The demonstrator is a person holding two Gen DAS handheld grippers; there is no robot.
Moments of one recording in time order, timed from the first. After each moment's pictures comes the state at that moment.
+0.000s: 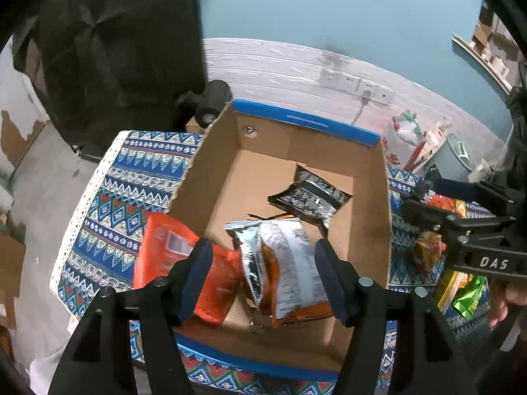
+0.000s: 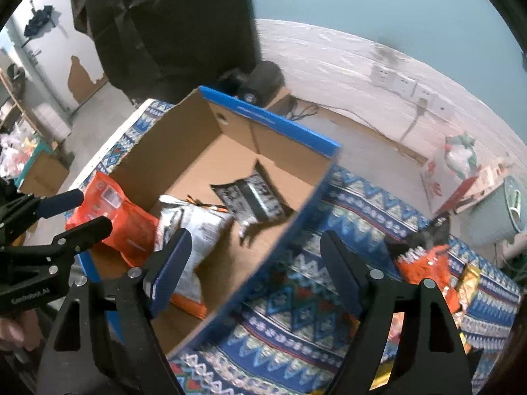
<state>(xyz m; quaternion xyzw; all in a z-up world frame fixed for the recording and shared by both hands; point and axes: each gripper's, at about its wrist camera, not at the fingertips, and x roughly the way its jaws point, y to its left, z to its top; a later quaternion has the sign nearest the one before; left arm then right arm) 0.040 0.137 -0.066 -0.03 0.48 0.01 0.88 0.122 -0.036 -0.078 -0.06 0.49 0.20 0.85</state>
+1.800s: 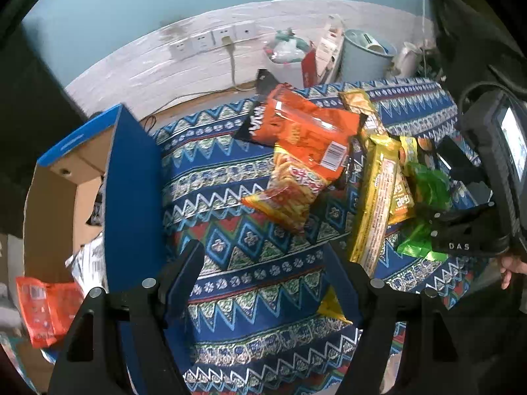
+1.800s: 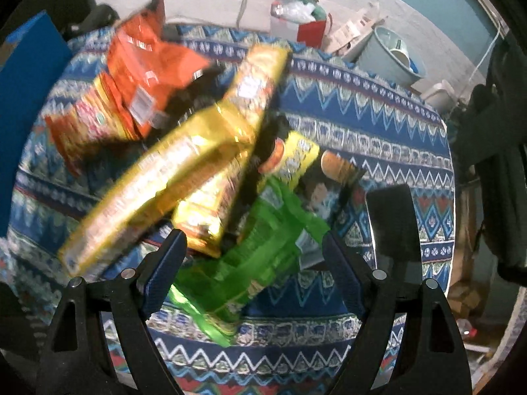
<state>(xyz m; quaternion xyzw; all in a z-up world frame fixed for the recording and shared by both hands) 0.032 -0.117 -0.118 0.15 0.52 -0.15 0.82 0.017 -0.297 -0.180 -0.06 0.61 -0.07 0.79</state>
